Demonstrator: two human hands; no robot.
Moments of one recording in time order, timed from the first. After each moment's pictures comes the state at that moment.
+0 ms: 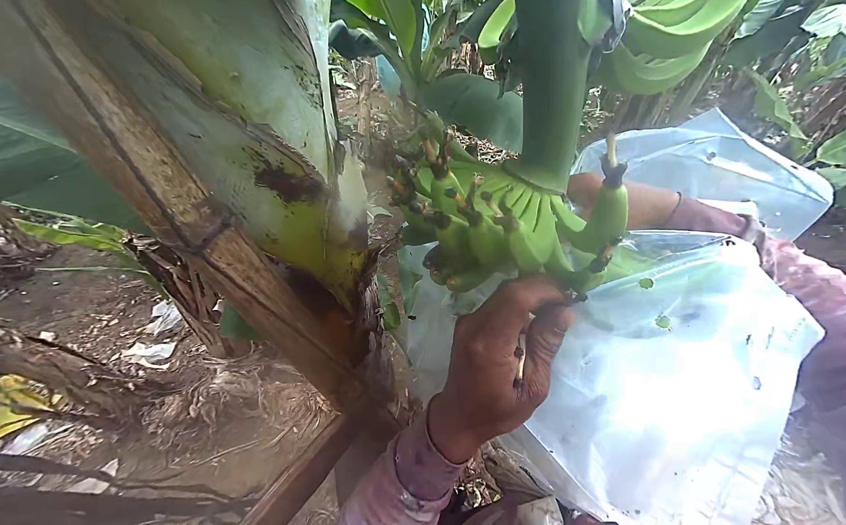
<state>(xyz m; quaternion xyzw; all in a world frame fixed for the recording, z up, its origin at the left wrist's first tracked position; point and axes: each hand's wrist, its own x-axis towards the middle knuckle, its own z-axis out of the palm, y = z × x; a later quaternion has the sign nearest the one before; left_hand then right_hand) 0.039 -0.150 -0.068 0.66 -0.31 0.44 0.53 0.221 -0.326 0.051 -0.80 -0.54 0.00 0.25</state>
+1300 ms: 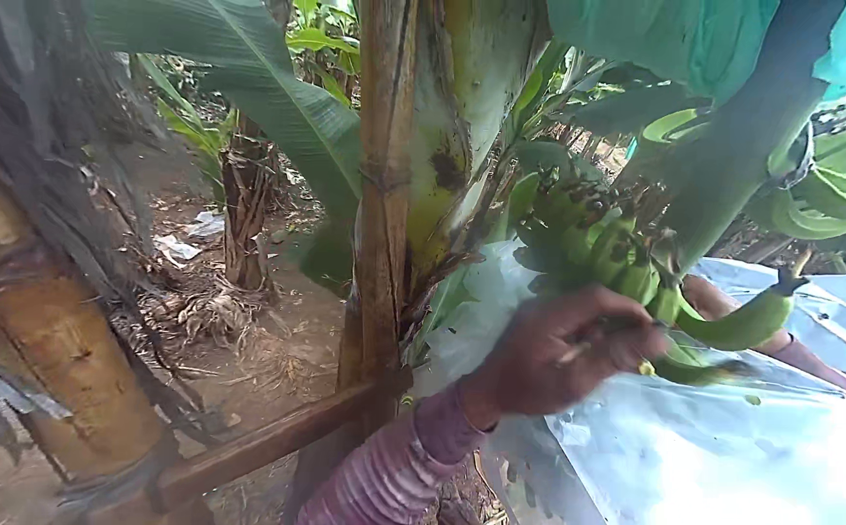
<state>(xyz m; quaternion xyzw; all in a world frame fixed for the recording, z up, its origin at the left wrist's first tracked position) 0.037 -0.114 -0.036 0.53 -0.34 0.46 0.63 0.205 -0.318 0.055 -0.85 -0.47 -0.02 0.22</state>
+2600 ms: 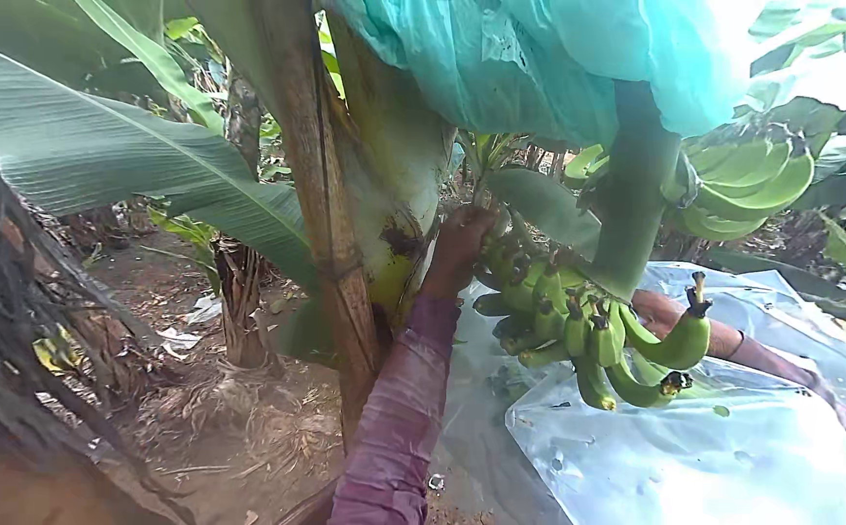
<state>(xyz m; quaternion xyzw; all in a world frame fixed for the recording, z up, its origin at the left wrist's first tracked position) 0.166 -0.016 0.040 0.61 -0.08 0.33 0.72 0.247 -0.334 0.034 -0.79 -0.56 -0.02 0.24</state>
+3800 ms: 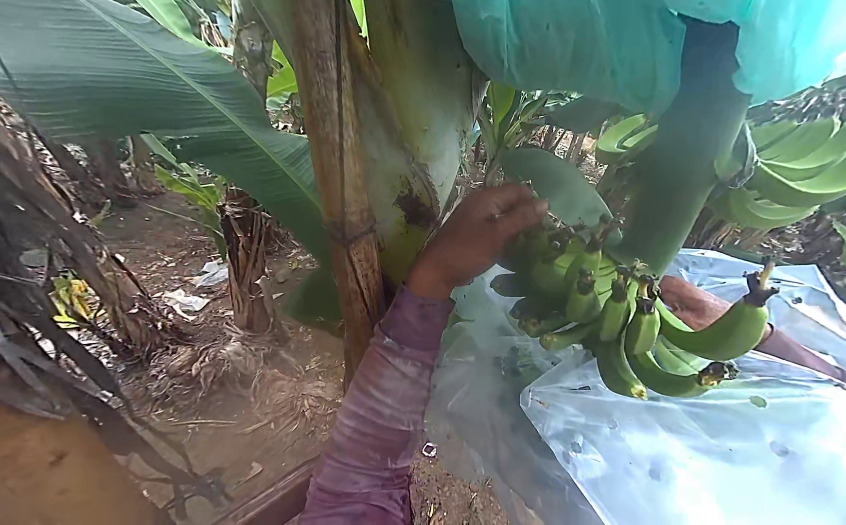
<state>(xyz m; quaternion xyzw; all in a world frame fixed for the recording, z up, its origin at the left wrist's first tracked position) 0.096 -0.011 0.047 0.74 -0.28 0.32 0.52 0.219 -0.321 0.042 -0.84 -0.49 -0.01 0.26</state>
